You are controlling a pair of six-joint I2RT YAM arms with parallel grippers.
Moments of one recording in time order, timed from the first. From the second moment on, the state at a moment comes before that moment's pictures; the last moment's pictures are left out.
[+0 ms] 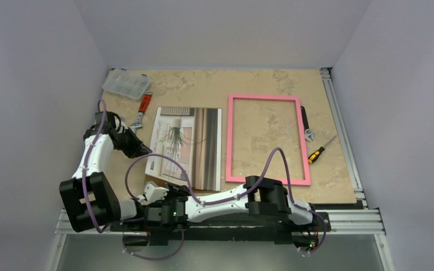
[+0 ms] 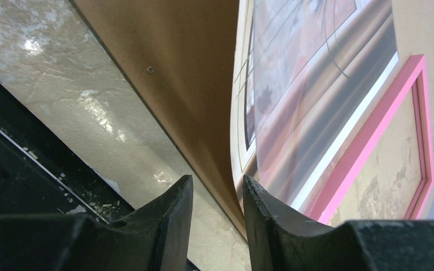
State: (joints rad) left arm 0.29 1.30 0.86 -0.80 0.47 -0.51; right arm 1.61 2.18 1.69 -0.73 0.91 0.30
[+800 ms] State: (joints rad) left arm 0.29 1.30 0.86 -0.80 0.47 -0.51; right arm 1.57 2.22 1.68 -0.64 0.96 0.25
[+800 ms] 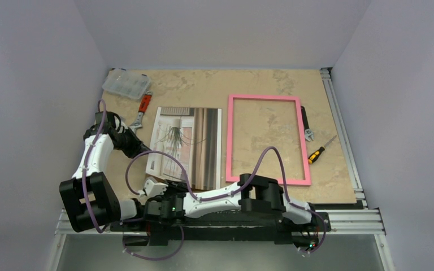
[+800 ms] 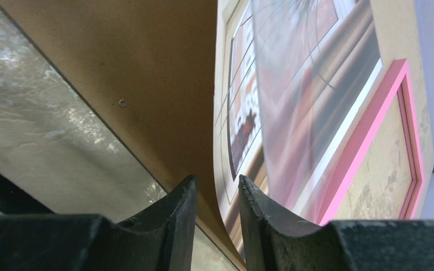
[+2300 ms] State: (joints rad) left arm 0.28 1.25 0.86 -0.79 0.40 -0.49; right arm 1.57 2.20 1.61 -0.55 0.93 0.13
